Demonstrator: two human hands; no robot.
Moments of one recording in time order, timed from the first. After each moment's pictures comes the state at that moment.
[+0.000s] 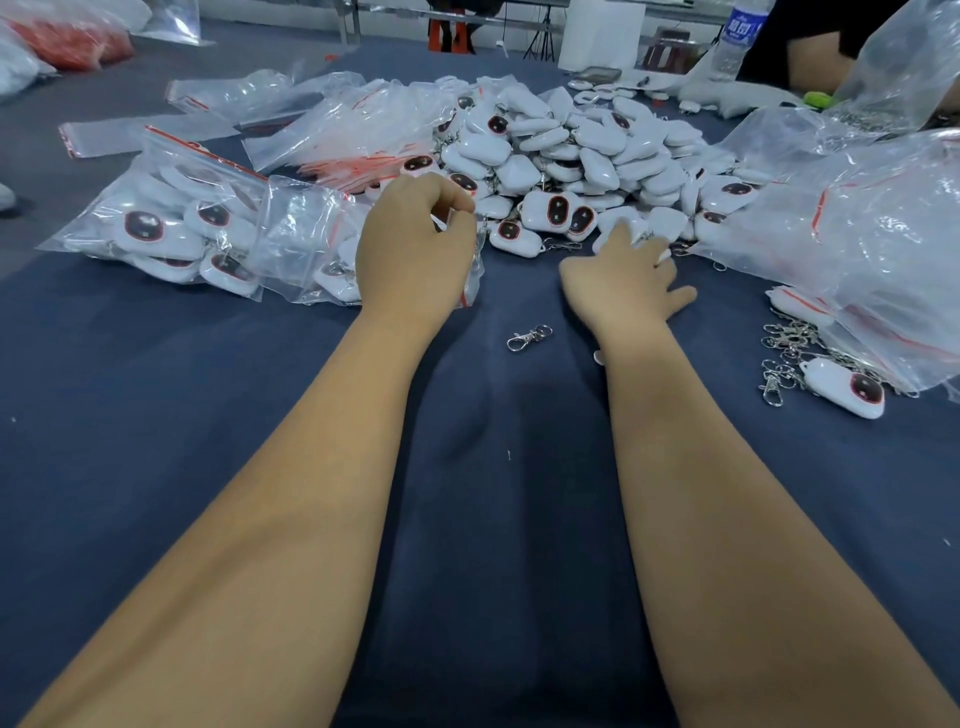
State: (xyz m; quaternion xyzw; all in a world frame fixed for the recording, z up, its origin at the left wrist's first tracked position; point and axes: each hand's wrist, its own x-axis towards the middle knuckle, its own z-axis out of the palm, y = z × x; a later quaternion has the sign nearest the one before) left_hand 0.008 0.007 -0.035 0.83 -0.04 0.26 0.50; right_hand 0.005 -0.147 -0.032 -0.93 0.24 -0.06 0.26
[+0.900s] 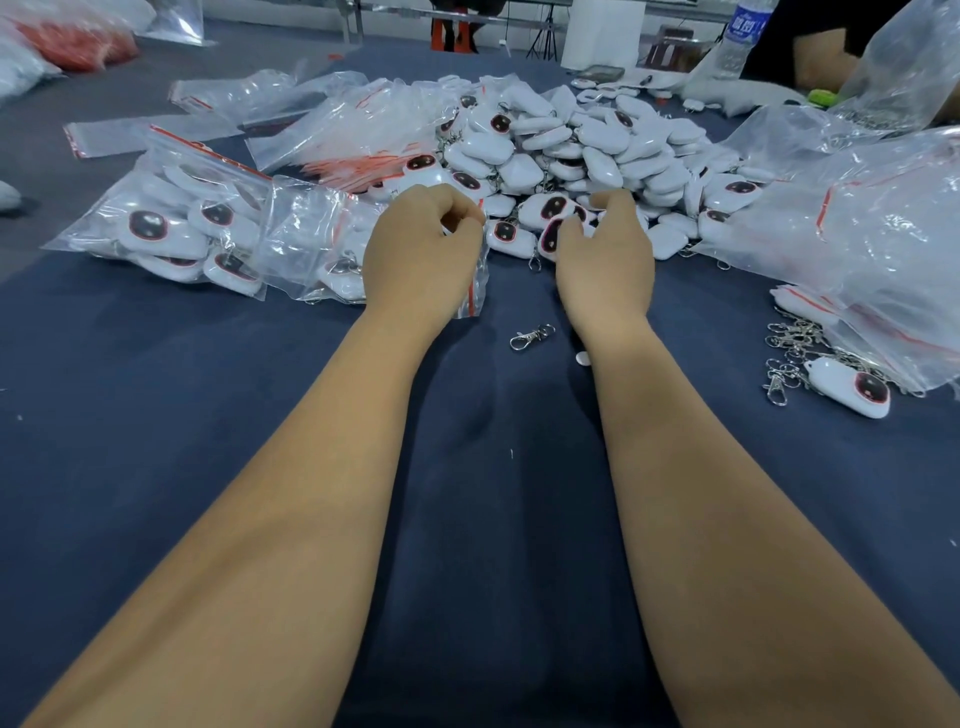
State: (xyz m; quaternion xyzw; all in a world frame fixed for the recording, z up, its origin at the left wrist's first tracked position) left_hand 0.008 0.006 -0.035 0.86 -0.04 0.20 0.47; right_hand 0.008 -0.137 -0.036 -0.86 0.12 -0.25 0.43
